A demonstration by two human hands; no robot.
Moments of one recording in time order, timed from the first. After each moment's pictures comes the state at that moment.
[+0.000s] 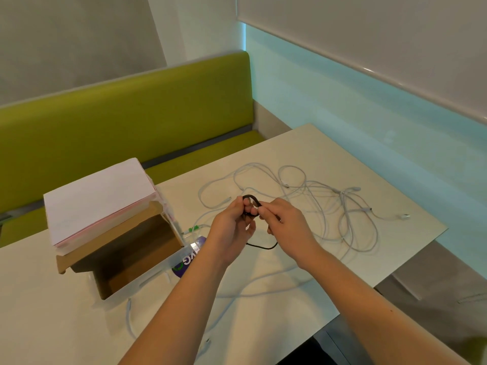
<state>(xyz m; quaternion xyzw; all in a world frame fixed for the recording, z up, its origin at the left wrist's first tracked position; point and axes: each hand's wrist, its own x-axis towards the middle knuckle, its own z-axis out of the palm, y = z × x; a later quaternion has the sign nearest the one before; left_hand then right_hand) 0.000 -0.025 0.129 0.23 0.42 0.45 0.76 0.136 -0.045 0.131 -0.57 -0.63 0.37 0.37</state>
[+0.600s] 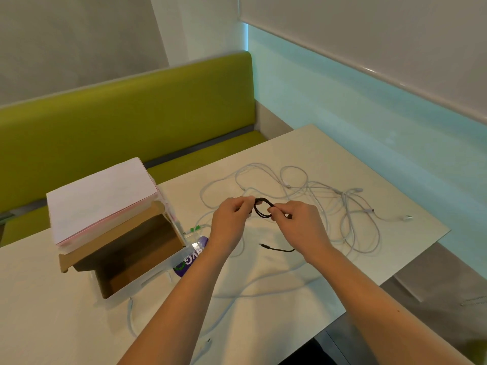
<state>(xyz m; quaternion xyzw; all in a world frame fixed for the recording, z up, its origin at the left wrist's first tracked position) 0.000 -0.024 0.138 0.53 0.59 0.38 0.47 0.148 -0.041 0.134 -0.69 -0.59 0.29 0.31</state>
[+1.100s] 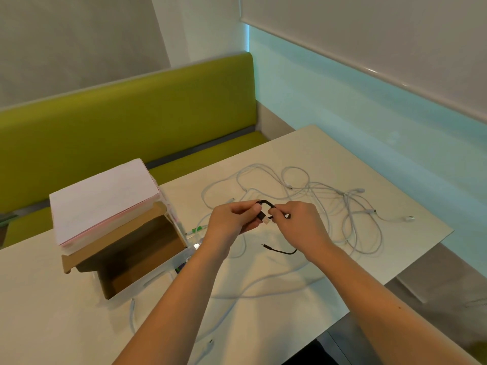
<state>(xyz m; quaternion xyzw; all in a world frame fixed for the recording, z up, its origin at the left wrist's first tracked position) -0.008 -0.019 0.135 0.37 0.55 0.41 0.63 0.147 -0.036 0.135 -0.69 -0.62 0.27 0.26</state>
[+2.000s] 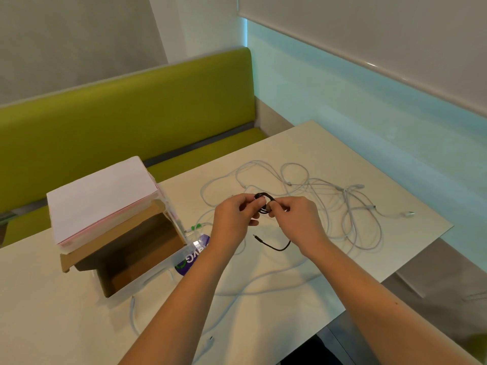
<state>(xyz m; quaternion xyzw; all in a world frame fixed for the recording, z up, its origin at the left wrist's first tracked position) 0.003 -0.018 0.128 0.53 0.57 0.41 0.48 0.139 -0.034 0.140 -0.71 -0.54 0.33 0.32</state>
